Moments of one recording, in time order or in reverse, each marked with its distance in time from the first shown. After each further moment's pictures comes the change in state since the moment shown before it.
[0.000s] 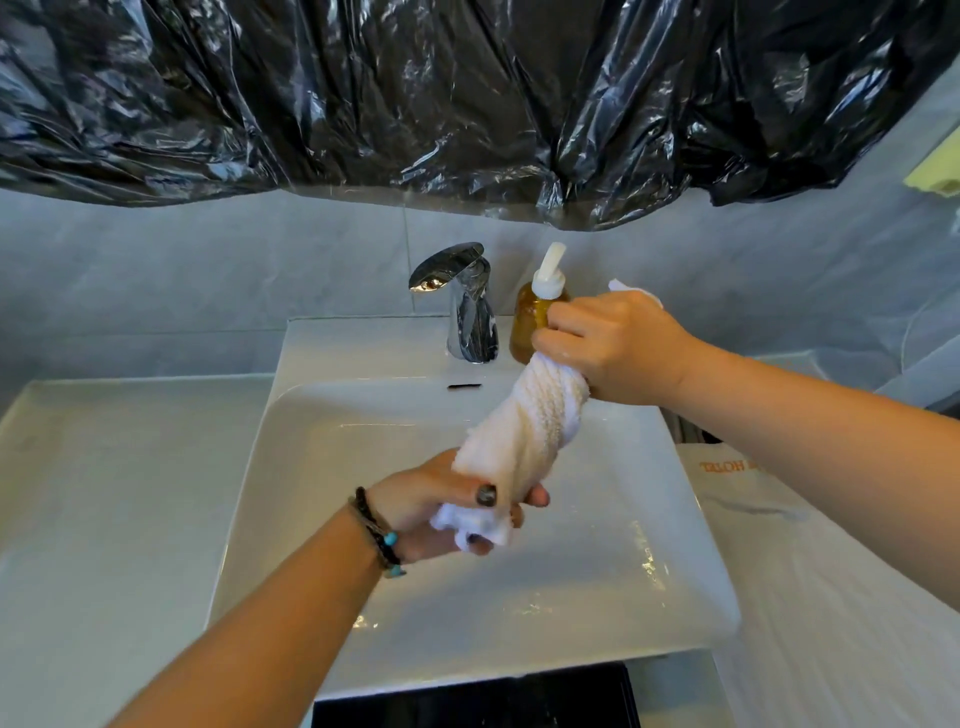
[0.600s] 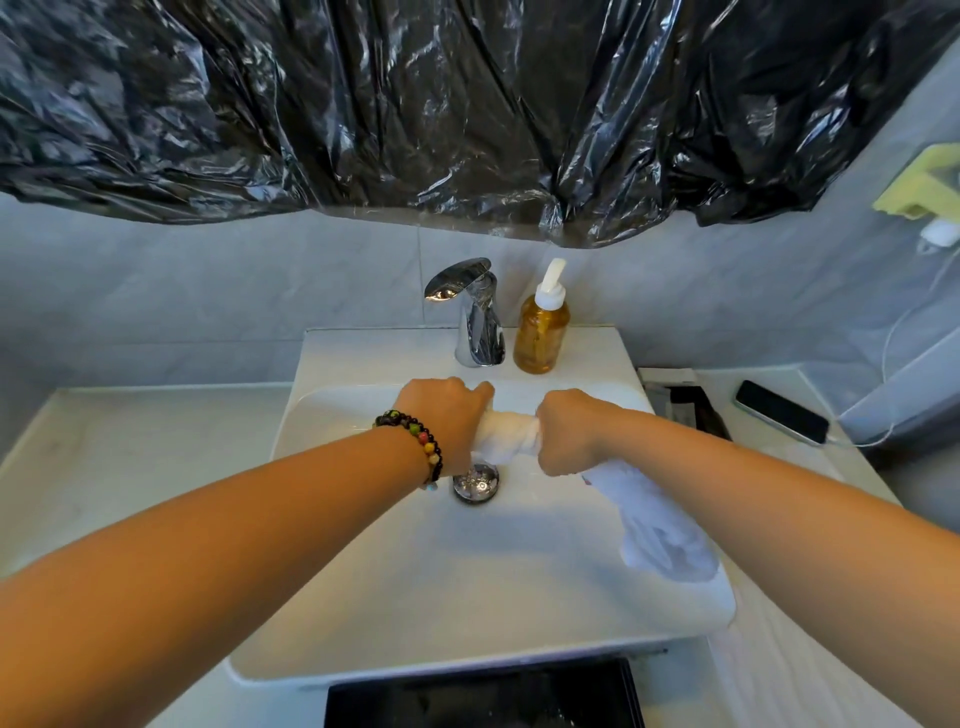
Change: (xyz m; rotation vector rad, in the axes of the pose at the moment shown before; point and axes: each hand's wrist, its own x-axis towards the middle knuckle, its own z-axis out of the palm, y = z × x) left_hand 0.016 0.056 0.007 2.246 0.737 -0.313; right_hand 0.014 -0.070 0.013 0.581 -1.034 0.897
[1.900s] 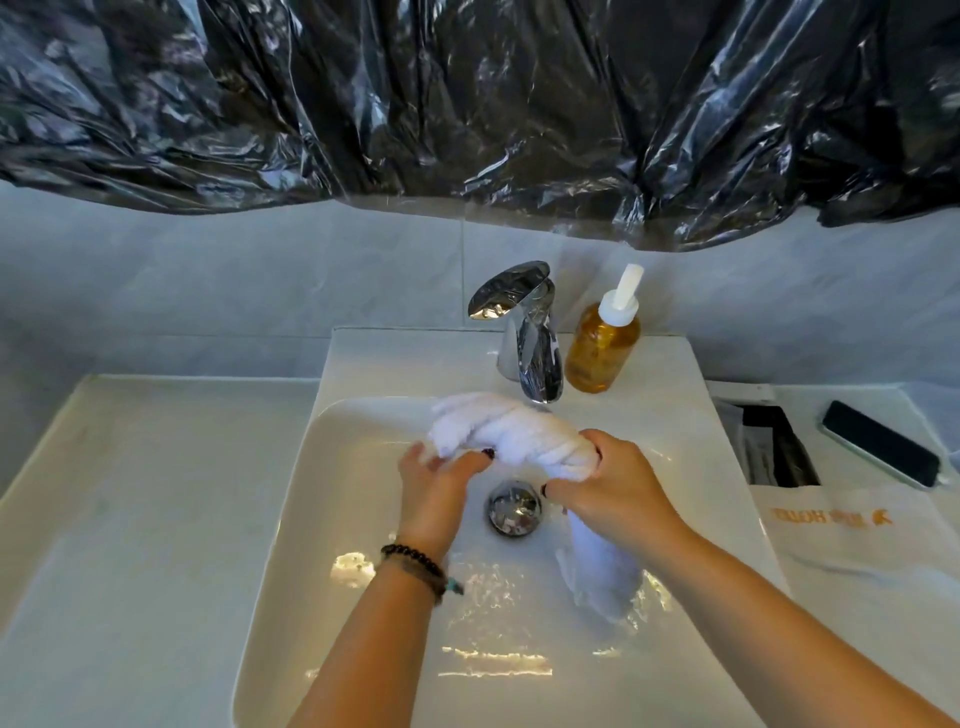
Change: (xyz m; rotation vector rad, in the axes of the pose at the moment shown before) left_hand -0.002 -0.003 0.089 -2.043 0.286 -0.821; right_hand 0.017 -0.015 0.034 0.859 0.325 0.106
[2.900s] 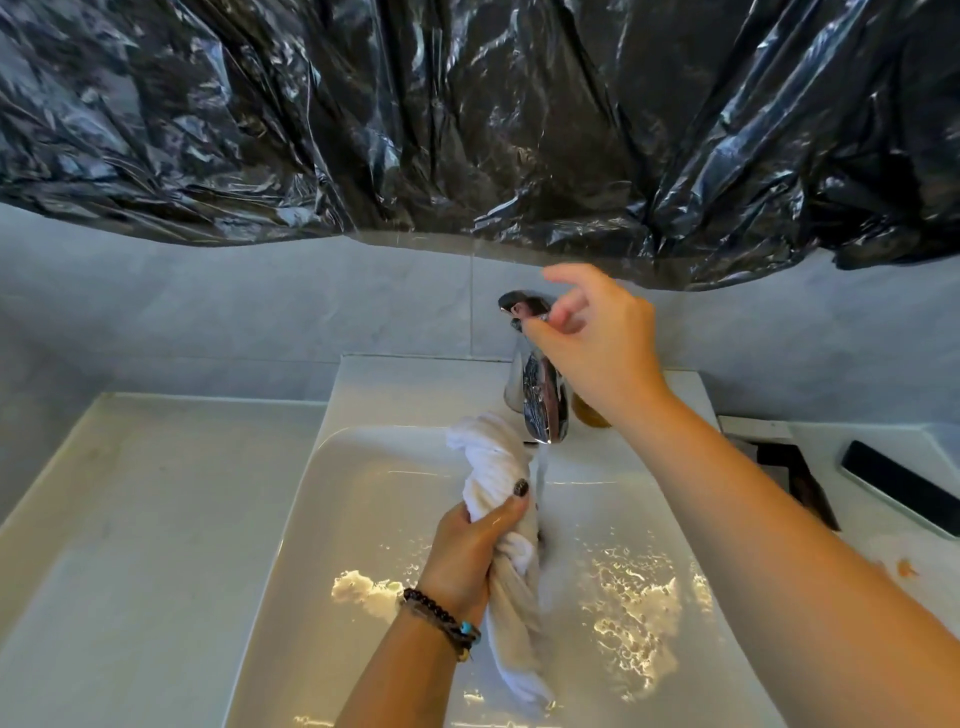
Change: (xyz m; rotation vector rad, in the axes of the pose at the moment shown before) left_hand -0.012 -0.014 0.019 -0.156 -0.200 -0.075; right_hand 0.085 -0.087 -0.035 -0.013 0.419 -0.732
